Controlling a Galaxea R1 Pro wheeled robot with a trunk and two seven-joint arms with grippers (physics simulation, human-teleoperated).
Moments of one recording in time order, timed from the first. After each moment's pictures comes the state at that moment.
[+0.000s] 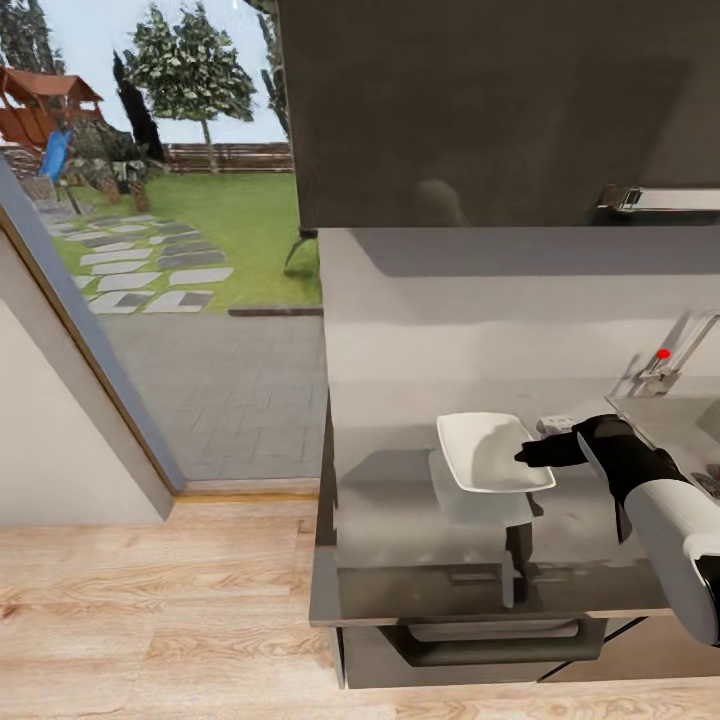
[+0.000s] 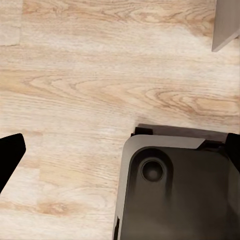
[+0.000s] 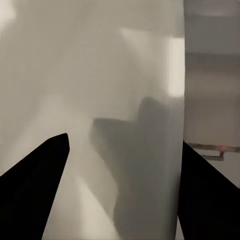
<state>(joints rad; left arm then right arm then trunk) 0.00 0.06 0.09 -0.37 0.05 -0.31 0.00 -1.10 -0.32 0.02 -0.46 0.19 0.71 0.53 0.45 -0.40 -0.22</state>
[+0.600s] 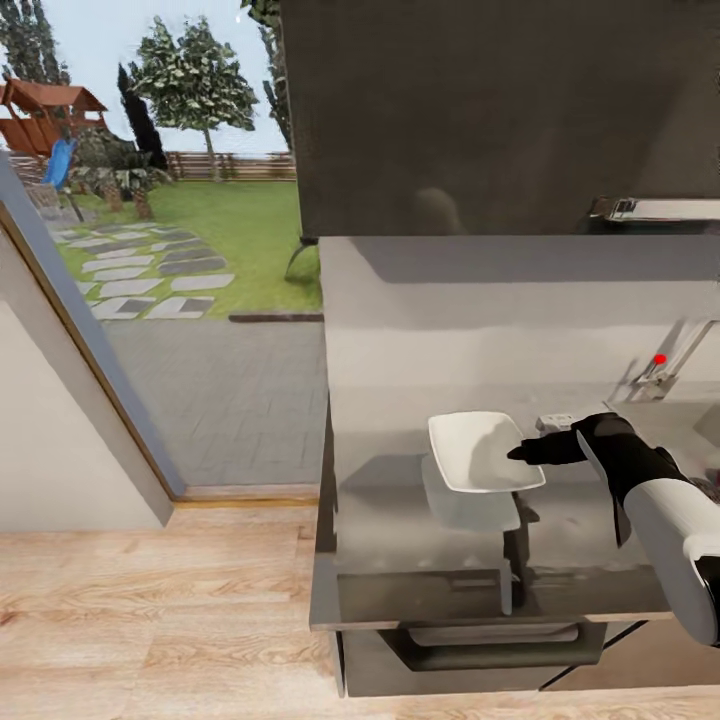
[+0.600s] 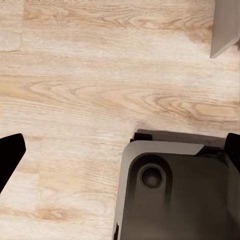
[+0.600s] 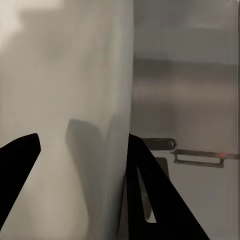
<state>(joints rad) 0.00 0.06 0.09 -0.37 0.05 -0.31 0.00 -1.10 -0.32 0.02 -0.47 0.18 0.71 0.53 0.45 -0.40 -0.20</state>
